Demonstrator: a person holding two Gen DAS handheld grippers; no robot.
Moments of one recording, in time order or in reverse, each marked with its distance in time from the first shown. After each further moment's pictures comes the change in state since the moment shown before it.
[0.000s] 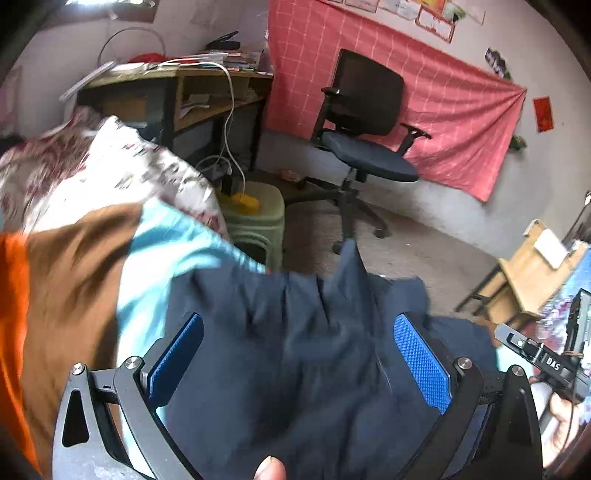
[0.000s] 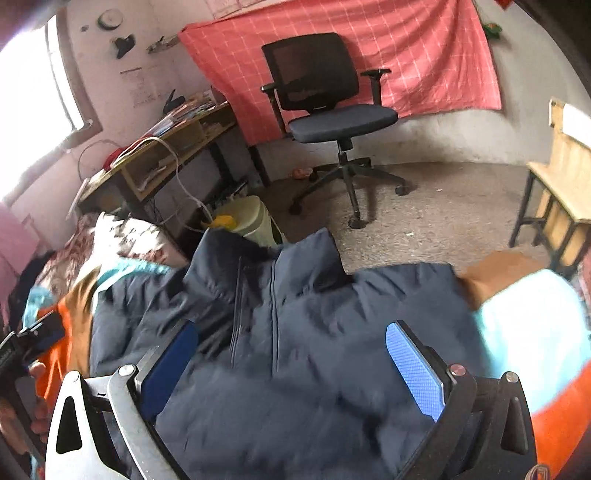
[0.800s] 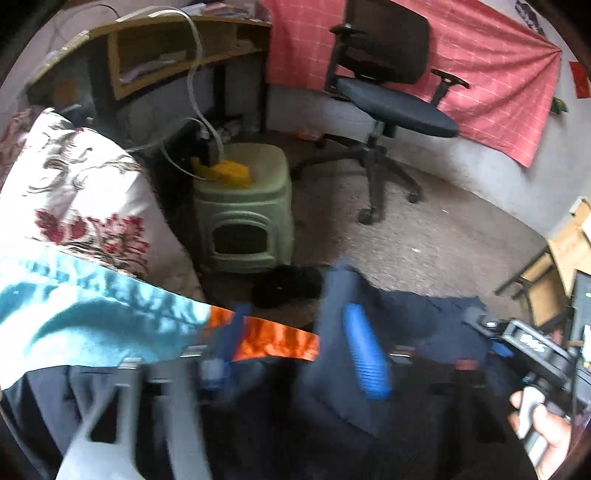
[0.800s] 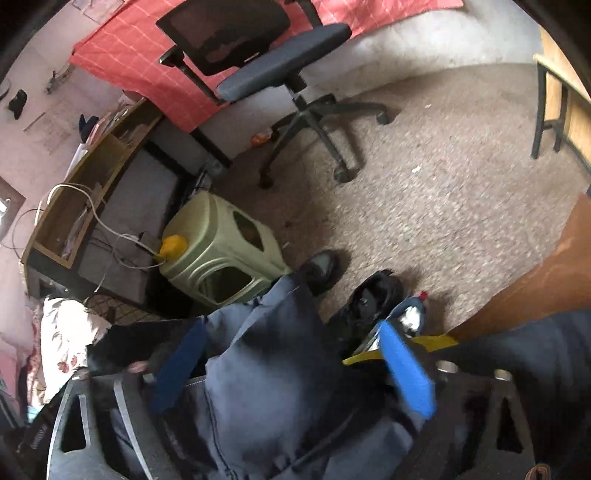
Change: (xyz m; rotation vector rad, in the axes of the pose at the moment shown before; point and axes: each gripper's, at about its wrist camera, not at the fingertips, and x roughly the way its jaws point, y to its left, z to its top) left arm 0.170 -0.031 0.029 0.027 0.197 0.088; right arm 0.200 -0.072 0.068 0.307 0.172 0.005
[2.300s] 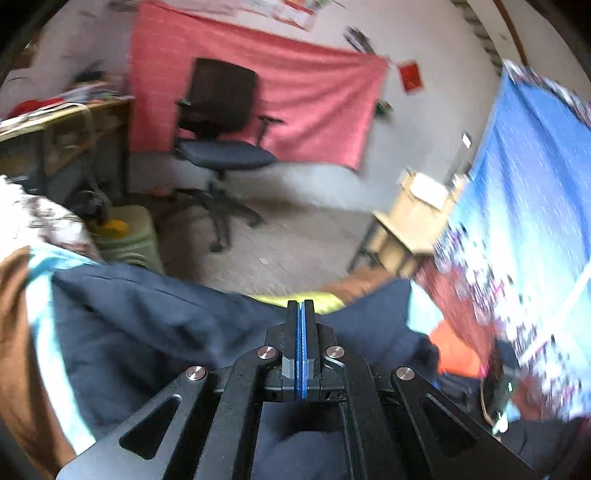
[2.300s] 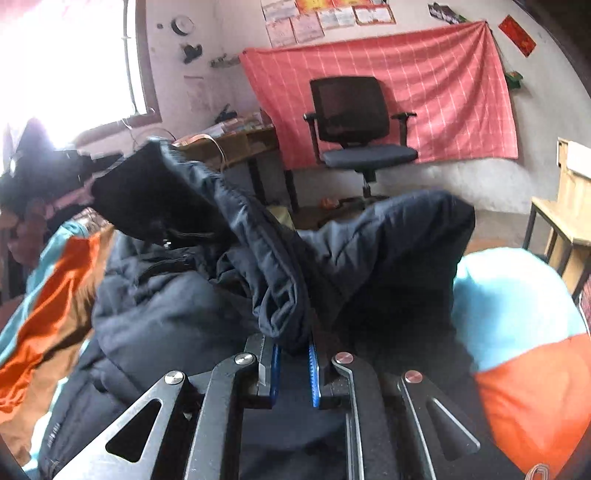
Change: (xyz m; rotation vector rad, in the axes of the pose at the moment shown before) left arm -0.239 -0.028 -0.124 0.331 -0.179 -0.550; right arm -0.251 -0.033 -0.286 -0.541 -0.329 0.025
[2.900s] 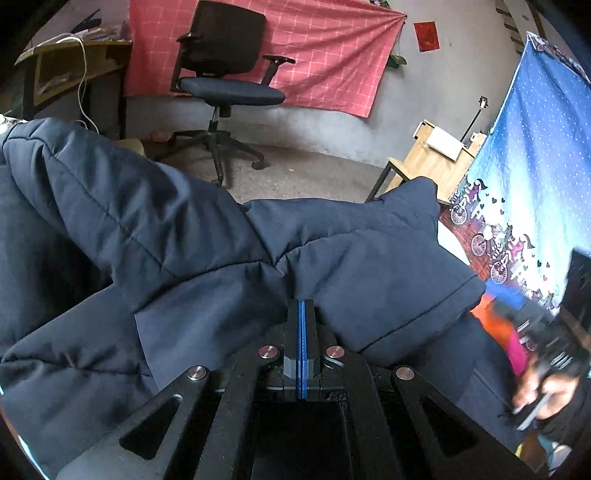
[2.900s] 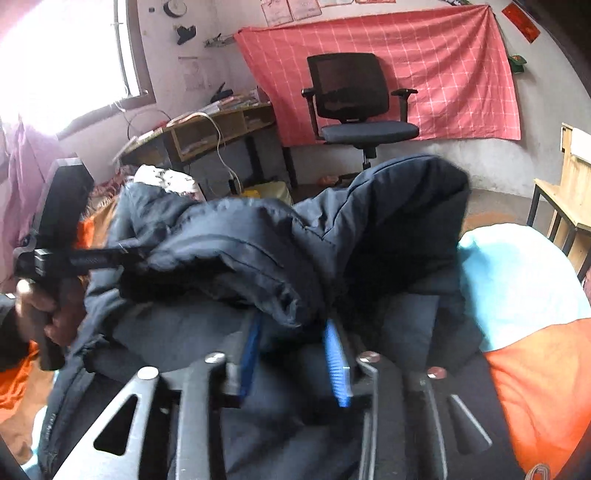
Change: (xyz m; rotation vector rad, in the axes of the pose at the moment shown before) left arm 0.087 0.028 -0.084 -0.049 0.146 0.031; right arm -0.004 -0.008 0.010 0.017 0.036 0.022
